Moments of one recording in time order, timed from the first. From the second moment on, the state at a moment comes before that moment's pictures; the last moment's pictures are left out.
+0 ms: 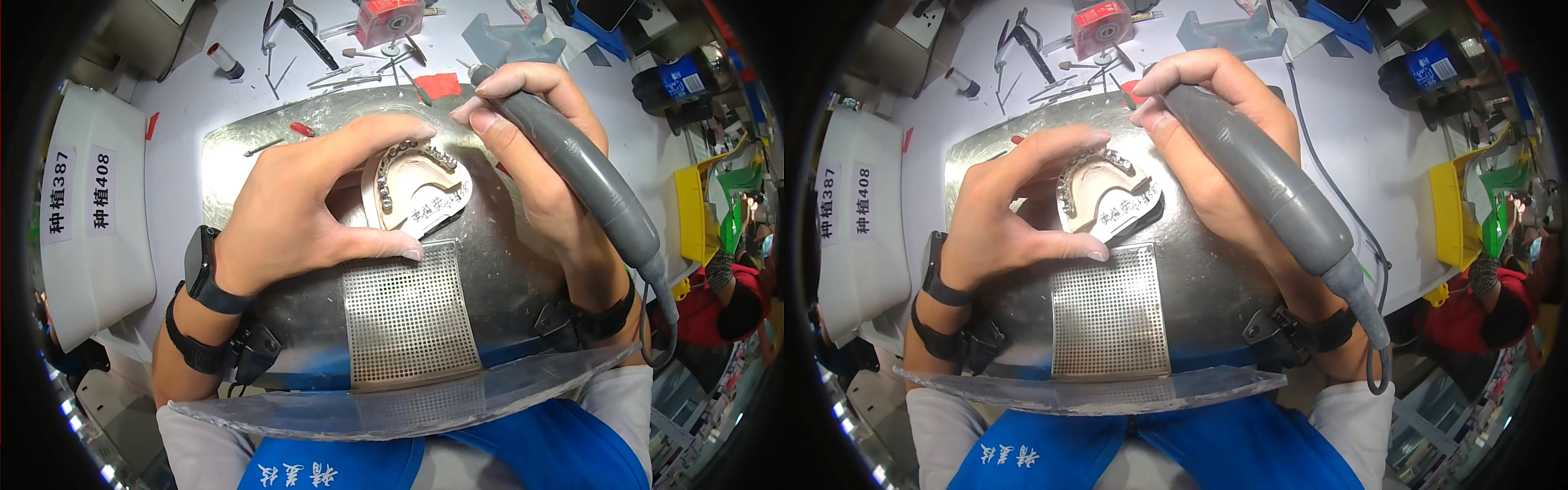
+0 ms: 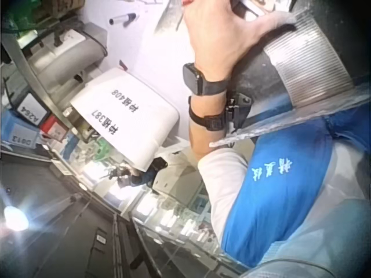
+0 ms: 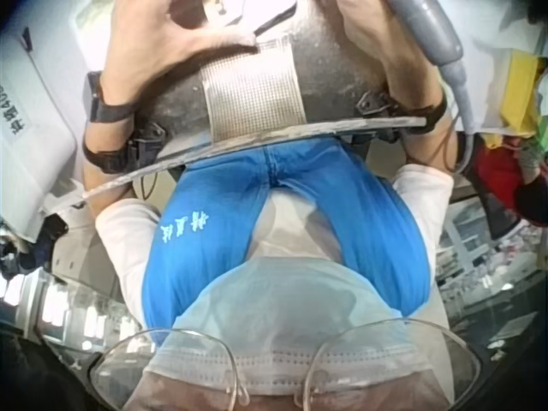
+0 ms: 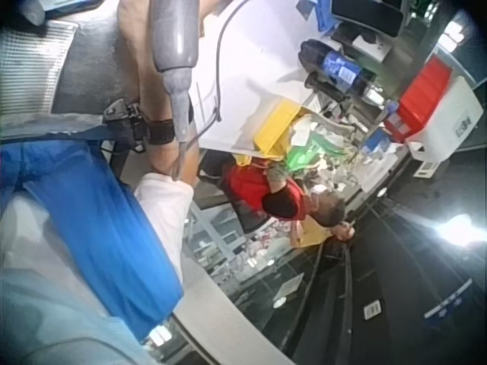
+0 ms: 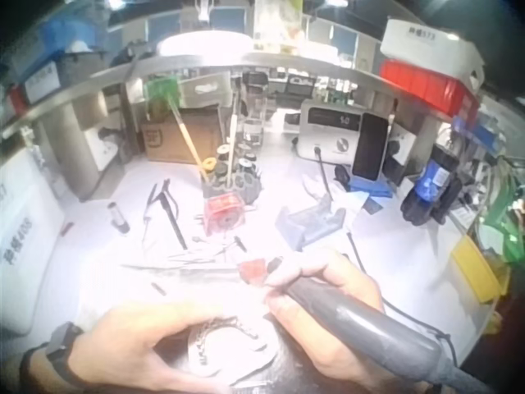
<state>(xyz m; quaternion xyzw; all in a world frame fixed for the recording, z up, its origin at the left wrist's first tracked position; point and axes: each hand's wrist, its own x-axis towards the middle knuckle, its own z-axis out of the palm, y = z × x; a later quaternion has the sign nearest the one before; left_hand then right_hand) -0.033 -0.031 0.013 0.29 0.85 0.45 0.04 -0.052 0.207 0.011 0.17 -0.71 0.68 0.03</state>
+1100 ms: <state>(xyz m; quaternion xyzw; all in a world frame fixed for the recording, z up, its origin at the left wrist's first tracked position) -0.032 -0.035 0.006 0.27 0.85 0.45 0.03 -0.058 0.188 0.005 0.30 -0.72 0.62 0.07</state>
